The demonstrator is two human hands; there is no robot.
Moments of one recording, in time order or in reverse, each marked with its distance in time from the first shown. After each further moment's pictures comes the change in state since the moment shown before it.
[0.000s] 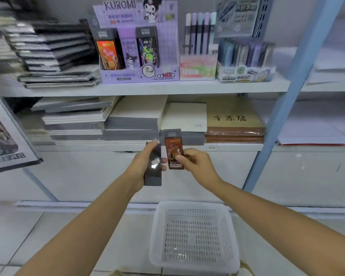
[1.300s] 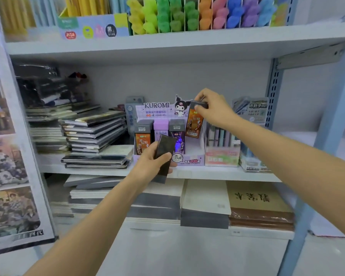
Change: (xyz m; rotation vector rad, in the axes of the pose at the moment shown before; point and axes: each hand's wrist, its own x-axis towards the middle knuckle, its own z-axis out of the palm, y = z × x) left_hand 0.025 0.193 -0.033 0.197 -0.036 0.600; right_hand 0.239 -0.245 -0.097 -0.537 0.184 -0.284
